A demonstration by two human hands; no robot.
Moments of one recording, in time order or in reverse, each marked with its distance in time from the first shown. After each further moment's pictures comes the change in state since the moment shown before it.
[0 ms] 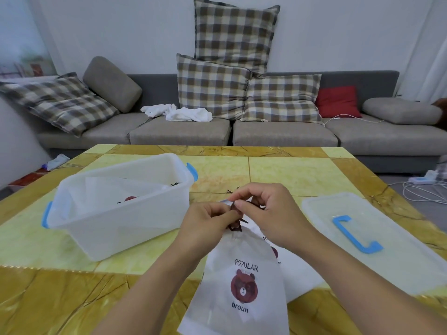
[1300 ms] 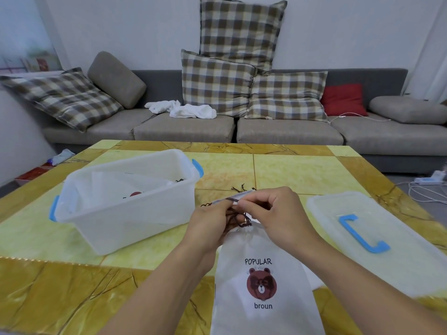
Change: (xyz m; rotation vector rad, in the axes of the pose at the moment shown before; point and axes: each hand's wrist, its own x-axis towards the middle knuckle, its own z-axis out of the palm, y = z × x) left_hand 0.000 0.004 0.009 -0.365 0.113 -0.314; right_hand -0.007 -0.001 0.010 -0.014 0.076 0.060
